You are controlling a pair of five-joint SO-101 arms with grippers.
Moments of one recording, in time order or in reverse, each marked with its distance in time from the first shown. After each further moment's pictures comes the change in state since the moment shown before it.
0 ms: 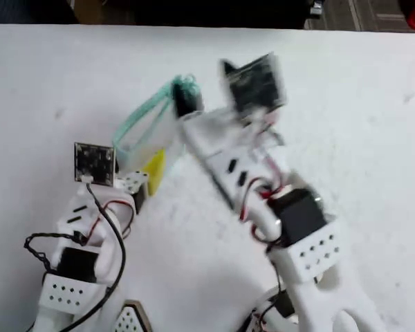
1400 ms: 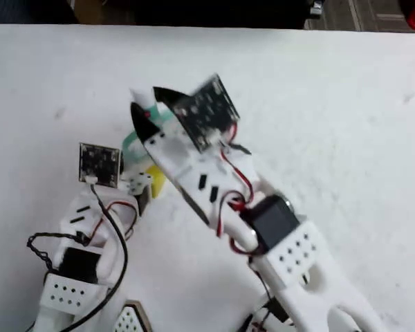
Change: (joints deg) left arm 1.1 0.0 0.1 0.0 0.0; right arm -14.2 -1.1 8.1 -9.7 10.3
